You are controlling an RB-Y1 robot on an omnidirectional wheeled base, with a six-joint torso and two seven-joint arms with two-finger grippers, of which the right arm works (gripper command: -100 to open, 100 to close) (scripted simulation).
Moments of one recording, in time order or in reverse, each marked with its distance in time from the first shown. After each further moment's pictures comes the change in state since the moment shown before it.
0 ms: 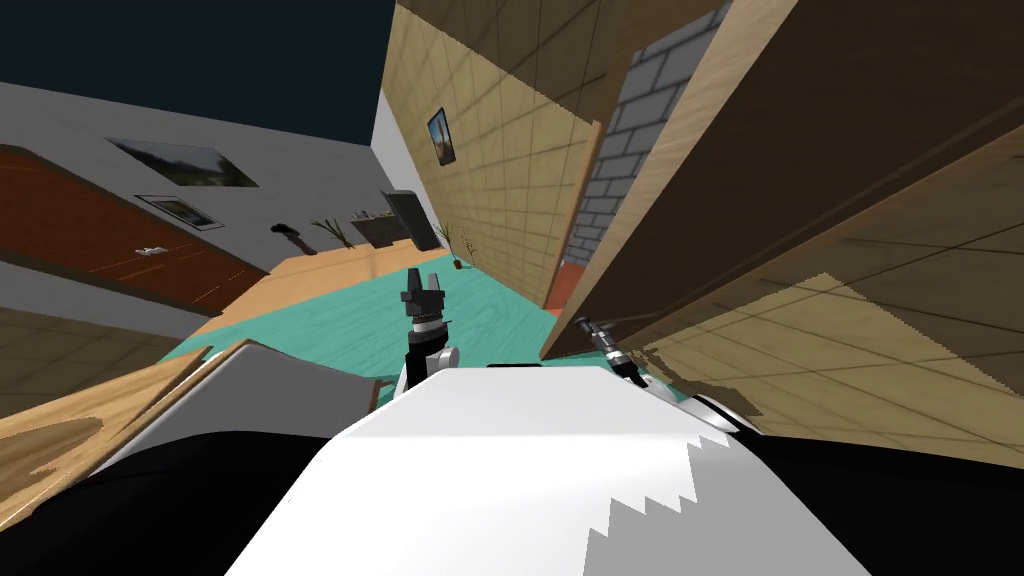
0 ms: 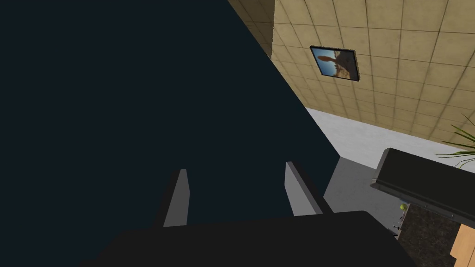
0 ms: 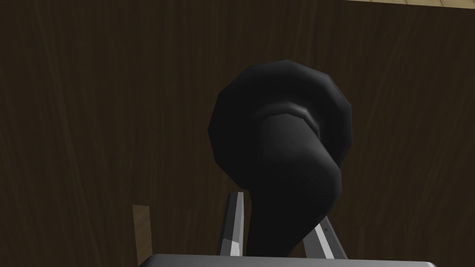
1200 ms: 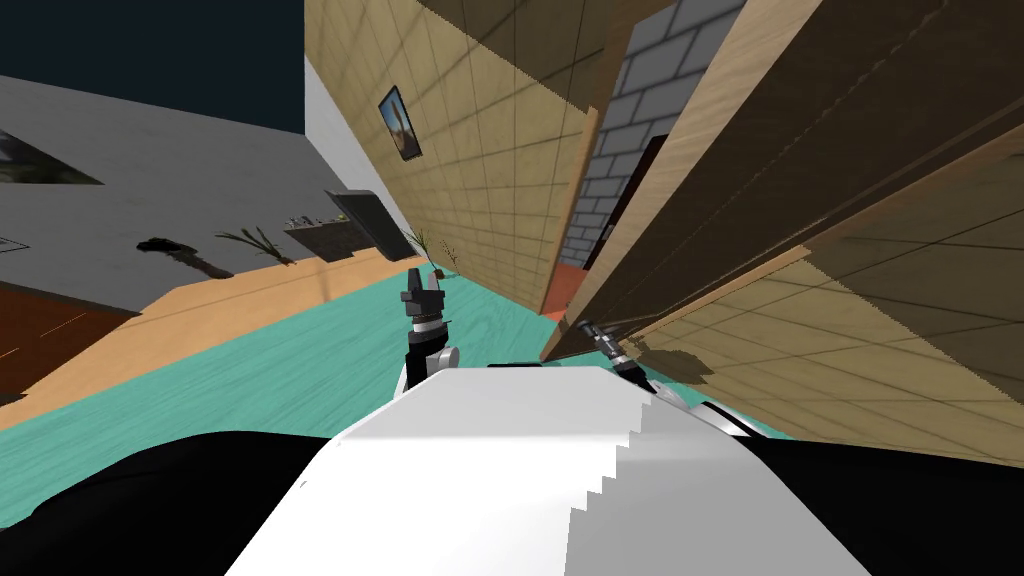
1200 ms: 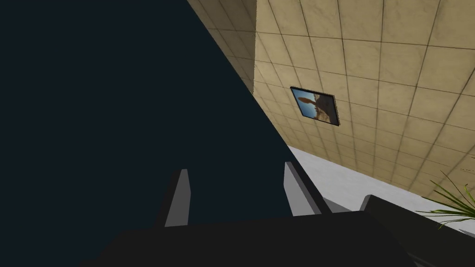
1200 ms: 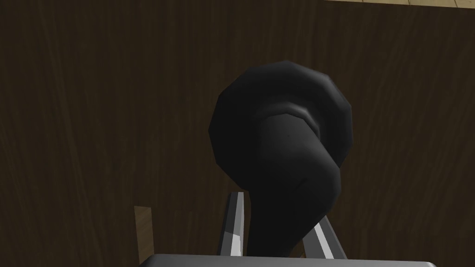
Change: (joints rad) arm 0.038 -0.031 0.020 -0.004 0.012 -0.050 -0.031
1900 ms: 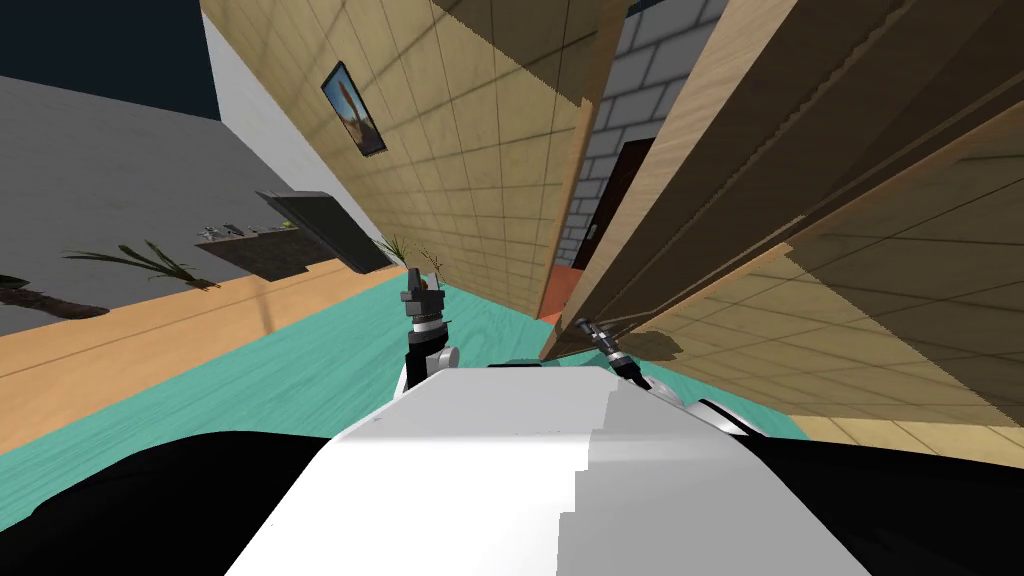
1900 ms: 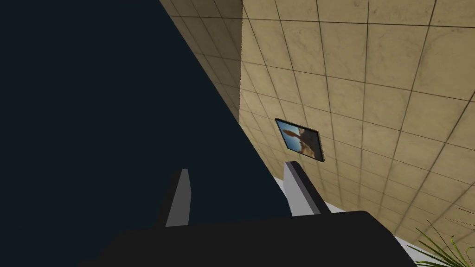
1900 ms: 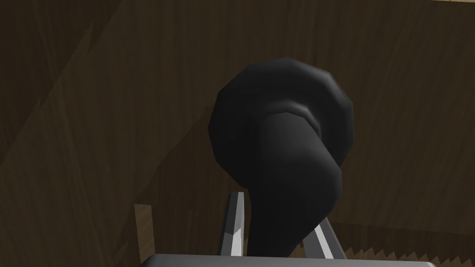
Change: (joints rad) arm -0.015 0.010 -0.012 -0.030 0.010 0.053 0.006
